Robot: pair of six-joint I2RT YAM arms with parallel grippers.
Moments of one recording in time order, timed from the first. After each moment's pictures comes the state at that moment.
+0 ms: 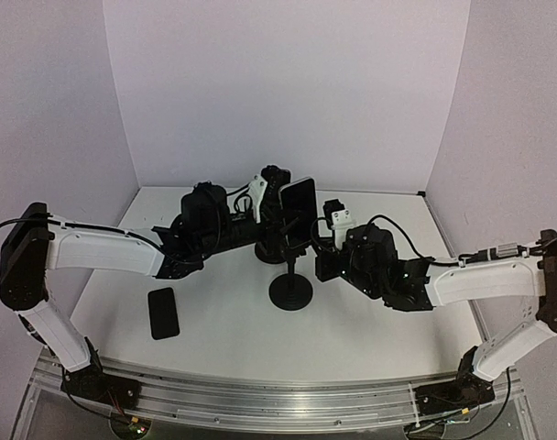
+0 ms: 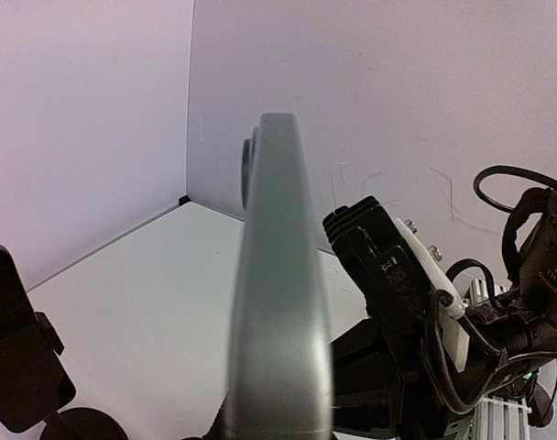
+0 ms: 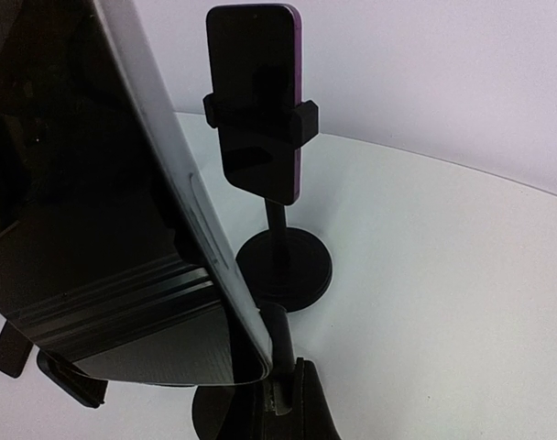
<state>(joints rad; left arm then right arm) -0.96 1.64 1.04 0.56 0.18 -0.10 0.99 1.47 0.81 0.30 0.48 0.27</state>
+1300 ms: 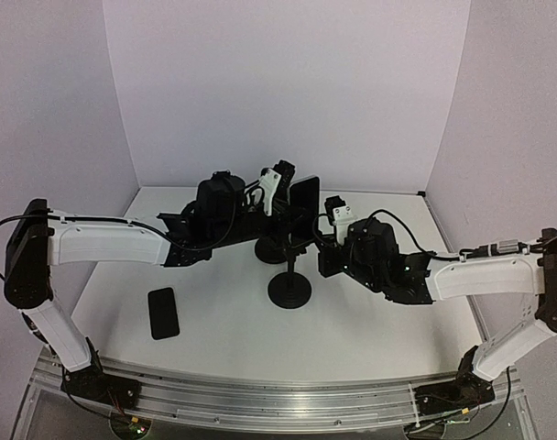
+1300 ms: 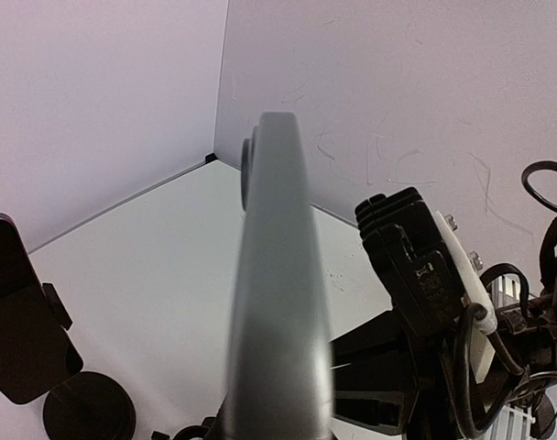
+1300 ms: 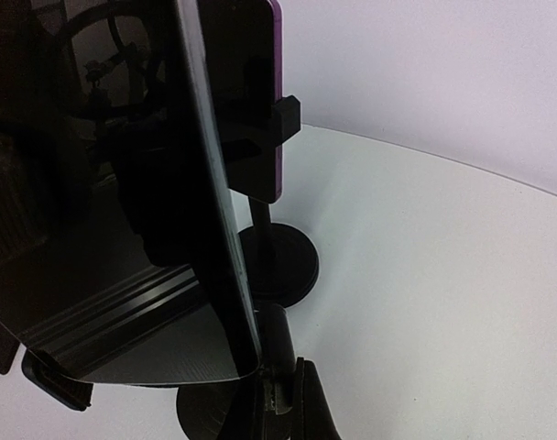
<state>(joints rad) -0.98 1.68 1.19 0.31 0.08 -0.15 0.95 1.47 0.83 0.25 0.44 0.26</state>
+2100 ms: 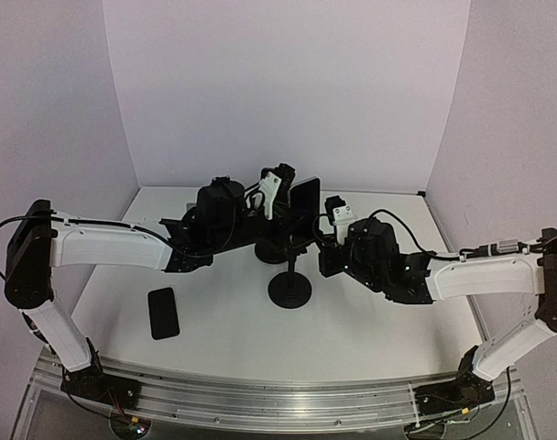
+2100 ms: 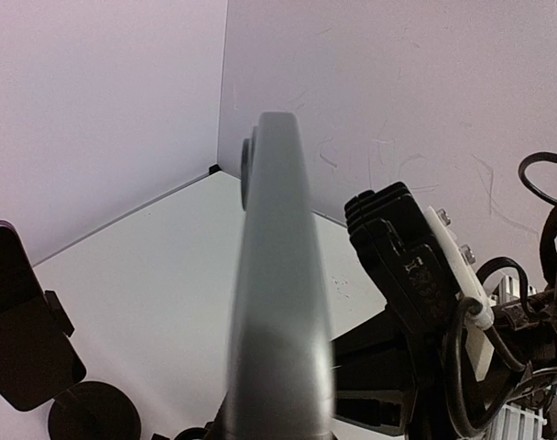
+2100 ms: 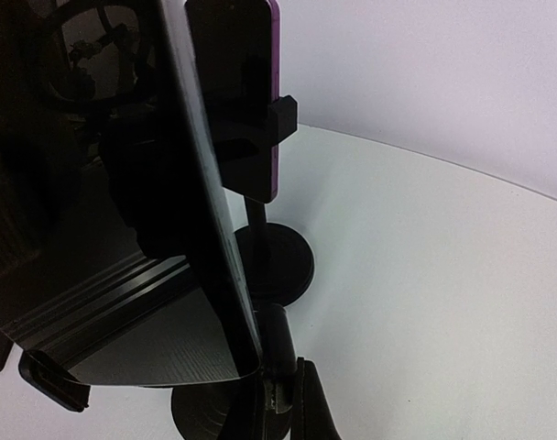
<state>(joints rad) -1.00 1.69 1.15 0.37 0.05 -0.12 0.95 1.47 0.83 0.25 0.44 0.24</state>
